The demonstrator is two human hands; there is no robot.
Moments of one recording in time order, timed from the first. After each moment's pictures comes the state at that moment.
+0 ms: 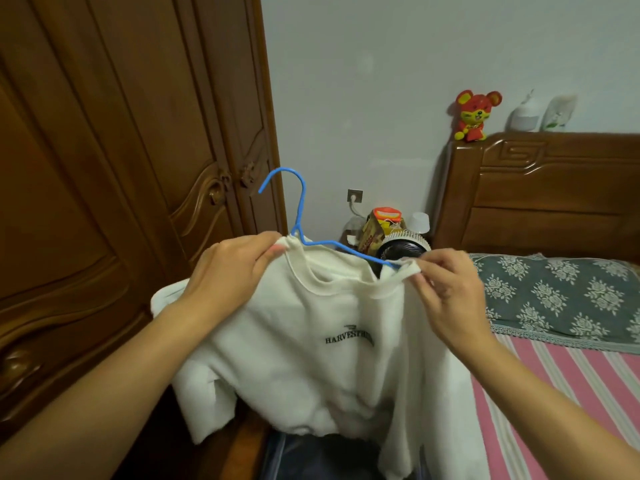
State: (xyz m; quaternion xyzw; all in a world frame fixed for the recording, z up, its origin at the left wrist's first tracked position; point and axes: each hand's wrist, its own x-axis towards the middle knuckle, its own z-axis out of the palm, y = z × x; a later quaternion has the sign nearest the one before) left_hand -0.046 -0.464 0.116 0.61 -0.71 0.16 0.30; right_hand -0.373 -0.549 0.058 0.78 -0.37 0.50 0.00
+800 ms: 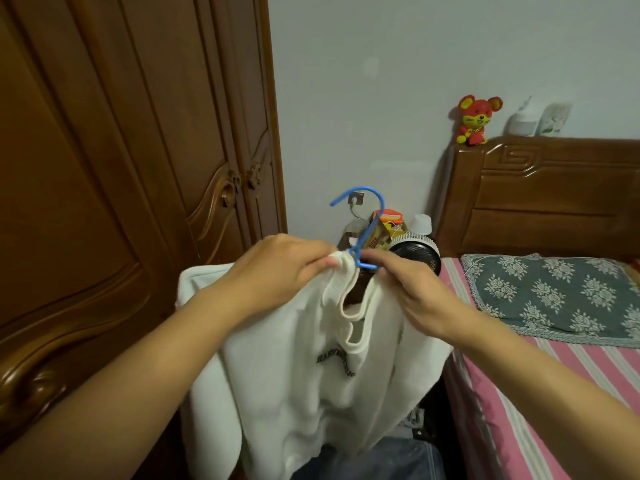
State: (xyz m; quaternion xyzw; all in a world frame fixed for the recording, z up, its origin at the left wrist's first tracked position) left_hand -0.002 -0.472 0.130 0.50 -0.82 0.07 0.27; right_hand -0.257 -0.526 0.092 0.89 -0.26 0.33 -0.18
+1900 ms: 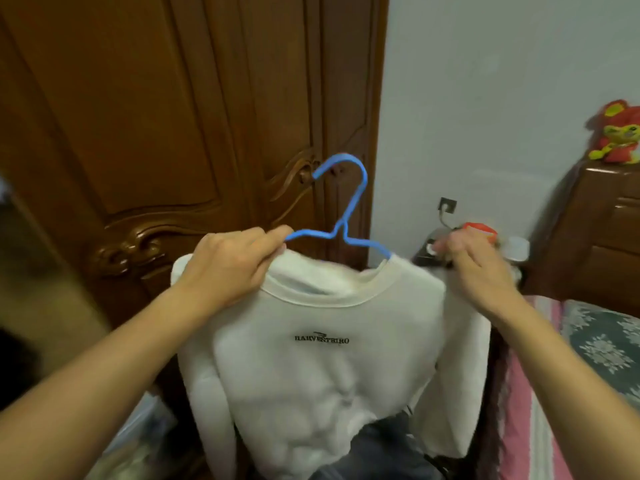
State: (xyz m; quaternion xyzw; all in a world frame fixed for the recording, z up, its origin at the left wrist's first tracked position) left_hand -0.139 -0.325 0.127 0.63 -0.65 0.38 0.18; right_hand -0.418 -0.577 0.101 0.86 -0.27 0.37 -0.24
